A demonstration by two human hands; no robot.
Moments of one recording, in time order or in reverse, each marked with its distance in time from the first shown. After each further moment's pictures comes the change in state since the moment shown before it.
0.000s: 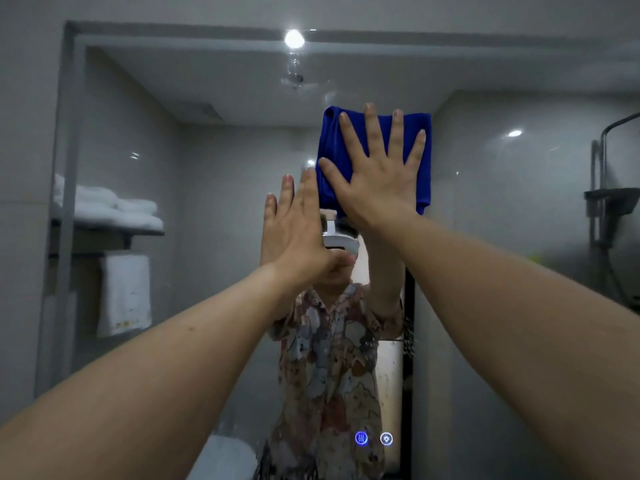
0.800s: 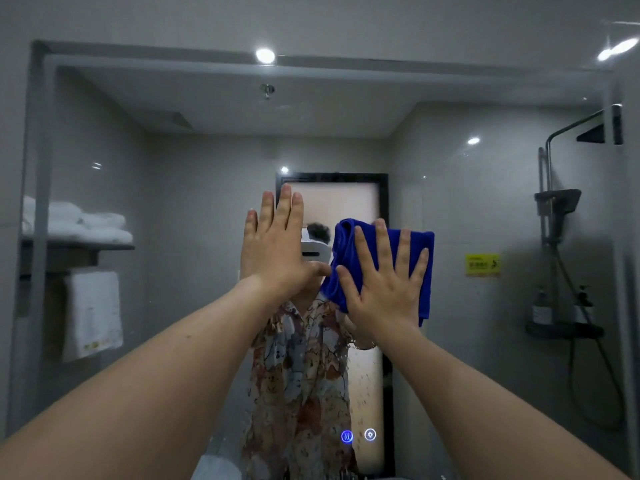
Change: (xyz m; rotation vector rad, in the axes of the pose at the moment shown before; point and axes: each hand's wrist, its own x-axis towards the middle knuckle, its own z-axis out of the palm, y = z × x) left_hand 0.001 -0.008 0.002 0.178 -0.054 0.057; right_hand -0.153 0.030 0.030 0.010 -0.041 0.124
